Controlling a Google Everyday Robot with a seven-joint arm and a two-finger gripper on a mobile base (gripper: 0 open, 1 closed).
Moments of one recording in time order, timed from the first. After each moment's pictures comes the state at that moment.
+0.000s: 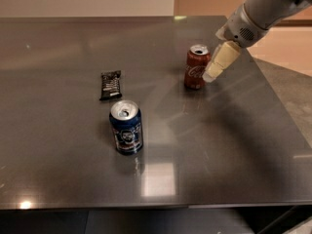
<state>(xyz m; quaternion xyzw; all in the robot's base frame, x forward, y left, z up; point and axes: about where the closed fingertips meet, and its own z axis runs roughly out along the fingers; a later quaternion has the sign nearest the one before) 0.635 -0.162 0.918 -0.56 0.78 0.09 0.26</state>
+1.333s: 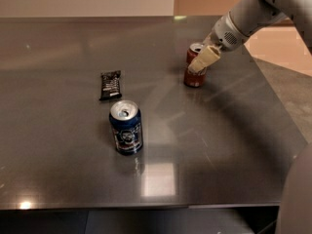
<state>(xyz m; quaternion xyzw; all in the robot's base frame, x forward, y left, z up) 0.670 -0.134 0.891 -0.55 0.78 0.15 0.27</state>
